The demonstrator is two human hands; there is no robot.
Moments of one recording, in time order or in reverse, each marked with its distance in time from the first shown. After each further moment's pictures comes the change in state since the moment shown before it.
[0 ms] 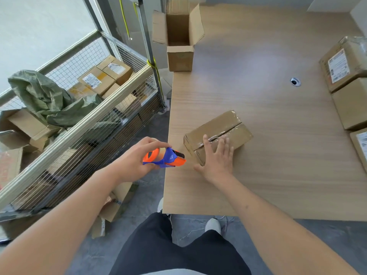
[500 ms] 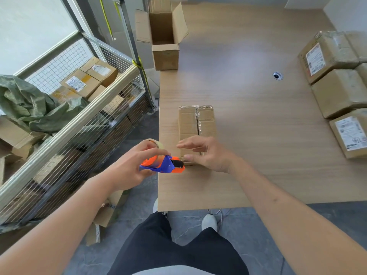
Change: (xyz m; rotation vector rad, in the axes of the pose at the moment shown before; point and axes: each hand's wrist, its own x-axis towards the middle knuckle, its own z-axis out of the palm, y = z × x) left_hand -0.008 0.015 0.010 0.052 0.000 0.227; right_hand -0.030 0.014 -0.075 0.936 -0.236 -0.510
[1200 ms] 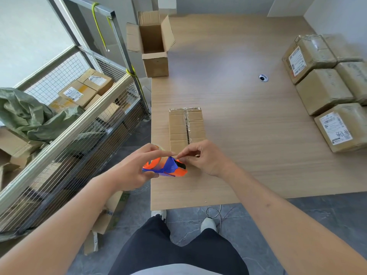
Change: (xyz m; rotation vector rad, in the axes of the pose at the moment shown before) left_hand 0.009 0.045 0.013 -0.024 -0.102 -0.058; right_hand -0.034 0.004 0.000 -0.070 0.134 -0.058
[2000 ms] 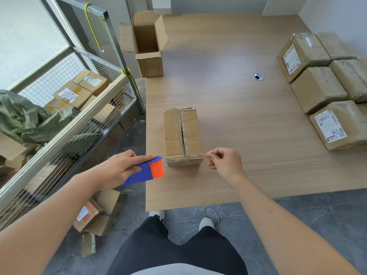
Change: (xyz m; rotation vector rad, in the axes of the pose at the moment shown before) left_hand -0.004 -0.046 -0.012 0.255 -0.196 -0.177; right_hand -0.035 0.073 -0.020 0.128 0.524 0.452
